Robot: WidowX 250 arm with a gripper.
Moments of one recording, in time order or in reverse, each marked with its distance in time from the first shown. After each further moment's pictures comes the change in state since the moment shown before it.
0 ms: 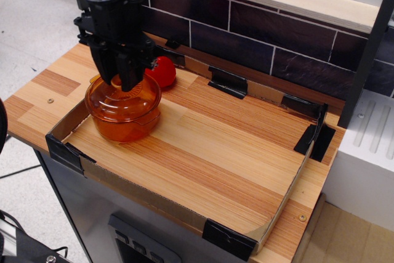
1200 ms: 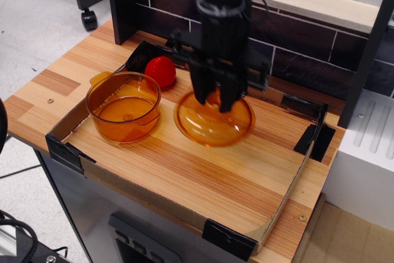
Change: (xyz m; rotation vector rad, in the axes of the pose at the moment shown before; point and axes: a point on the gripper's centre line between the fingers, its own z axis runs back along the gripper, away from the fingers) arm 0.020 -0.110 -0.006 0.007 0.020 0.004
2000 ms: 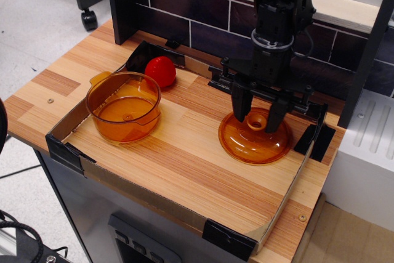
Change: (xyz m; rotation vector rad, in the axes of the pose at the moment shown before) arm 0.037 -0.029 -0.038 0.000 0.022 0.019
